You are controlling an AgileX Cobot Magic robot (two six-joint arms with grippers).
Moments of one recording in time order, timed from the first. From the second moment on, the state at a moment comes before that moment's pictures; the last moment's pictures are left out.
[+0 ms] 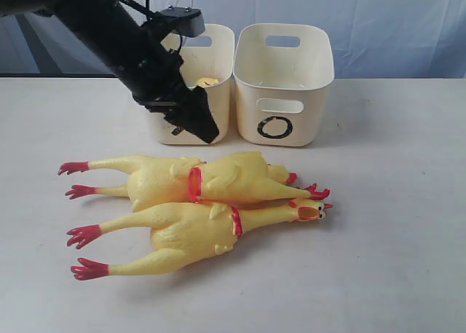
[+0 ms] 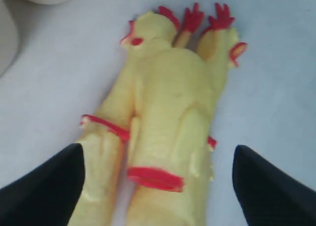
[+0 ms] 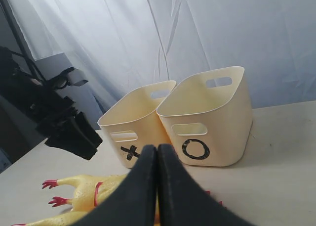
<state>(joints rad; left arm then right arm) -0.39 1.90 -1.57 -0.57 1.13 0.70 0.14 0.05 -0.22 0.82 0.38 -0.43</state>
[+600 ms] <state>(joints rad) -0.68 2.01 -1.57 -0.14 0.93 0.65 0.14 0.05 -0.22 0.82 0.38 -0.43</state>
